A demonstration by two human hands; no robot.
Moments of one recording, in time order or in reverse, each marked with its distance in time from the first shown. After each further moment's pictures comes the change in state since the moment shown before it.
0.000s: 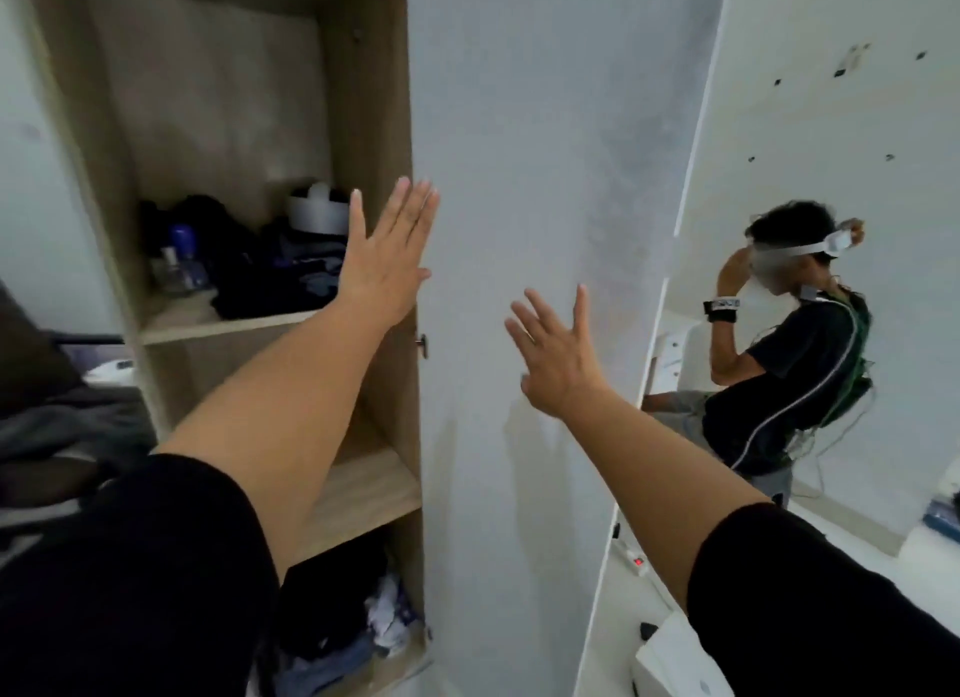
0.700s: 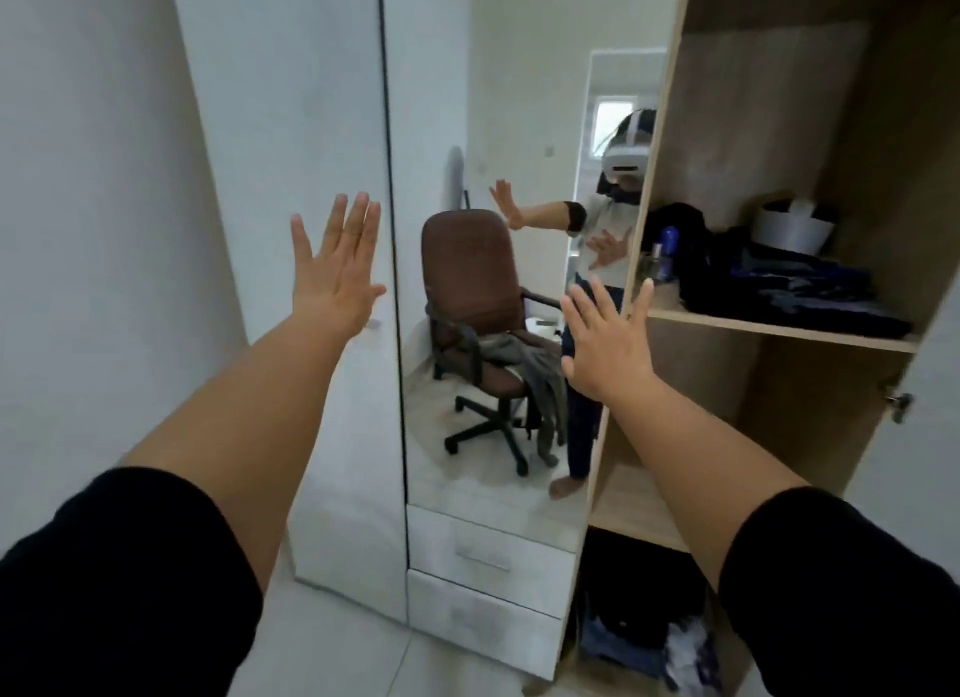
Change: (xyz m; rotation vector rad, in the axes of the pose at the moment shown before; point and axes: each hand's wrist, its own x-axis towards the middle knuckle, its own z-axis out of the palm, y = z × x) left_hand -0.359 -0.336 -0.153 0.527 -0.430 -0.780; right_hand 0.015 -0.284 -0.262 0.456 0.397 -0.505
